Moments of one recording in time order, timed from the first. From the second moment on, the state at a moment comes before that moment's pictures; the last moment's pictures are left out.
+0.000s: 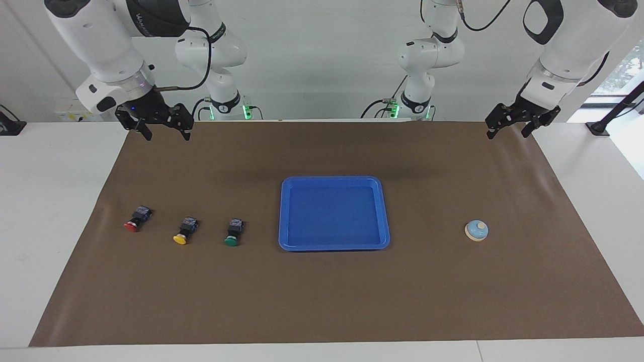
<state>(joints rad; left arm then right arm) 0.07 -0.08 -0.08 -1.71 0.00 1.59 0.03 0.04 0.00 -0.03 -1.60 0.02 1.50 0.05</state>
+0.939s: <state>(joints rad) 0.07 -0.03 -0.08 -1.72 0.00 1.68 0.03 0.04 0.00 -0.03 -1.60 0.02 1.50 0.05</state>
